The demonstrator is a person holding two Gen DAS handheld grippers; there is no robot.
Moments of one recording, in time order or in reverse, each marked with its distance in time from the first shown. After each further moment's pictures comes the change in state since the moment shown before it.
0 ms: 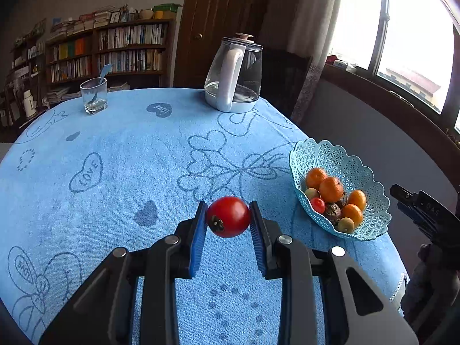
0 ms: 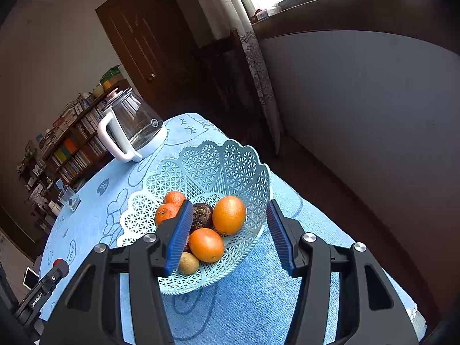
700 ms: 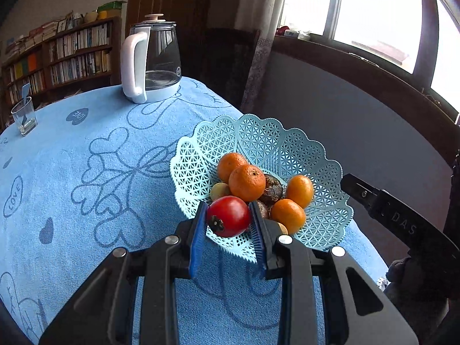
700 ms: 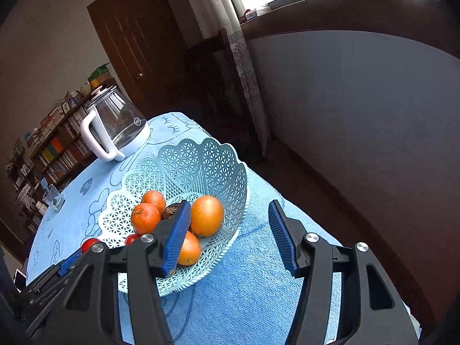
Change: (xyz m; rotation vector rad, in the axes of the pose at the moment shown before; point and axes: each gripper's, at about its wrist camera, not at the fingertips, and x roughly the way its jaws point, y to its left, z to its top) left arm 0.065 -0.110 0.000 0.145 0.081 -0.140; right arm 0.010 -0.015 -0.001 0.011 0.012 -0.061
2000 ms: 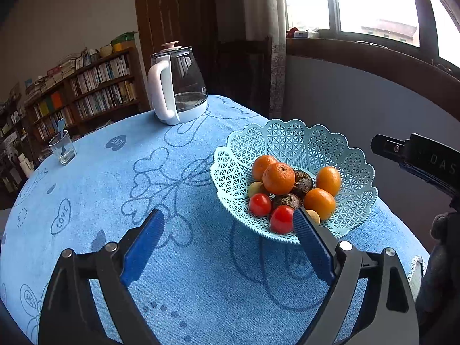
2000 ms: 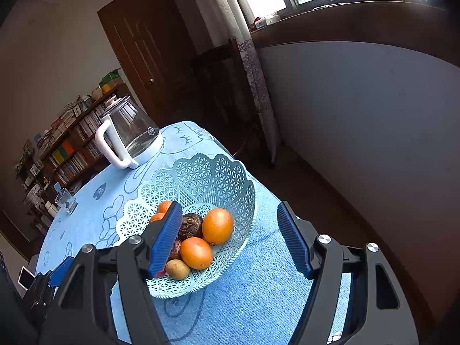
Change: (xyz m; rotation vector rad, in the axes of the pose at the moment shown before) left arm -0.033 -0.006 -0.013 0.137 -0.074 0.220; right arm -0.025 -0.002 0.012 -0.019 -0.032 0.060
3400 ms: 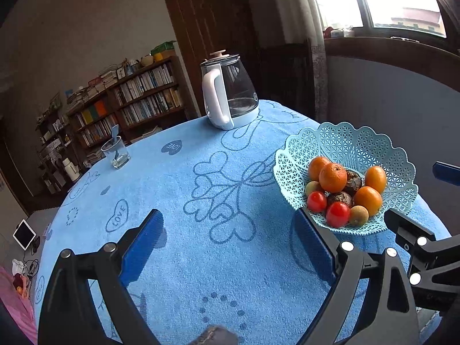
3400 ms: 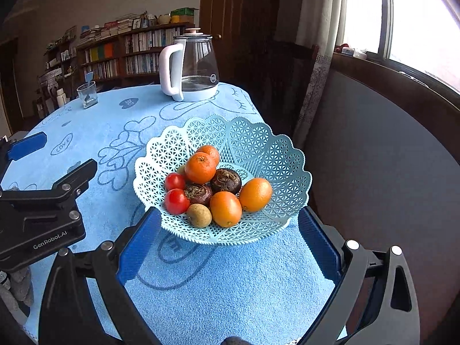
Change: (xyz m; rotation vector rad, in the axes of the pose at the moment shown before) left arm -0.022 0.017 -0.003 0.014 -0.018 0.257; right arm 0.000 0.071 -0.043 -0.555 0.107 0.010
